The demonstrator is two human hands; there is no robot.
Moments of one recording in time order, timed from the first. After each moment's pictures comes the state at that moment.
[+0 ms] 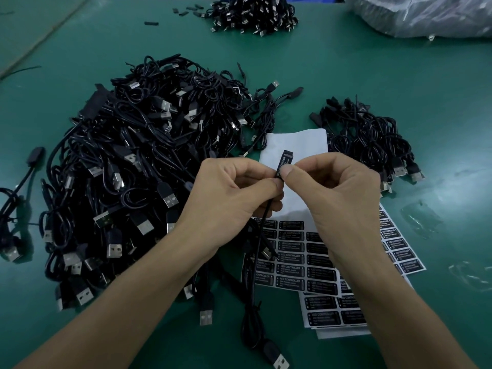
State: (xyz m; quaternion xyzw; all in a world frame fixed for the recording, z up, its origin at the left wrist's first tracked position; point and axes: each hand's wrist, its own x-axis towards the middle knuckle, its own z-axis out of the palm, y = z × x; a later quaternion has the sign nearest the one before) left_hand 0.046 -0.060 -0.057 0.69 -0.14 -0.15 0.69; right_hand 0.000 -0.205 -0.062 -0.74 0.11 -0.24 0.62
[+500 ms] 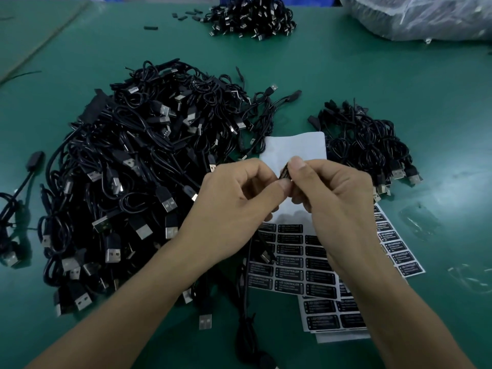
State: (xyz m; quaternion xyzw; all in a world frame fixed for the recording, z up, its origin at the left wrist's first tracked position) left_hand 0.042 -0.062 -0.053 0.77 -0.22 -0.09 0.59; right_hand -0.001 -0.205 -0.059 -0.75 0.07 -0.21 0.63
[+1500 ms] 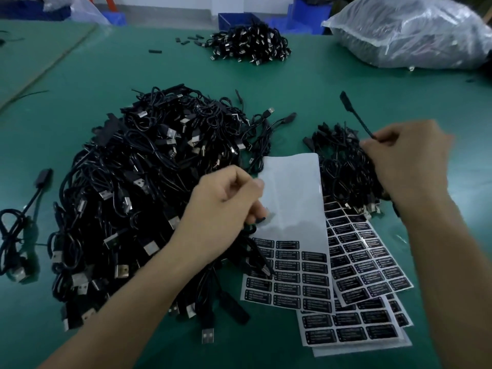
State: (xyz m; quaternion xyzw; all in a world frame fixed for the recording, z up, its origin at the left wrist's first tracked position) left_hand 0.054 -0.053 -0.047 0.75 -0.14 -0.11 0.64; right_hand 0.043 -0.311 -0.013 -0.88 0.27 -0.27 0.29
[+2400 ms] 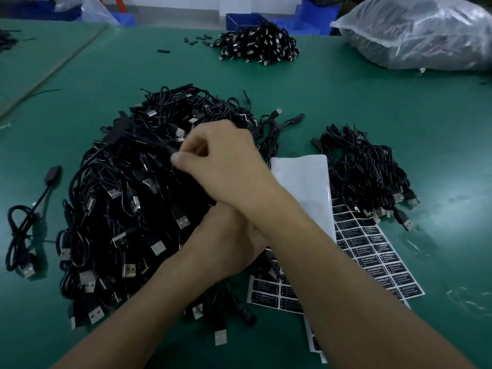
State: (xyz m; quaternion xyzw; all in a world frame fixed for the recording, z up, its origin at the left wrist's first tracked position) left_hand 0.052 -0.051 -0.064 0.92 -0.29 -0.08 0.25; right_hand 0.081 -0.119 0.000 -0.90 -0.07 -0.05 0.42
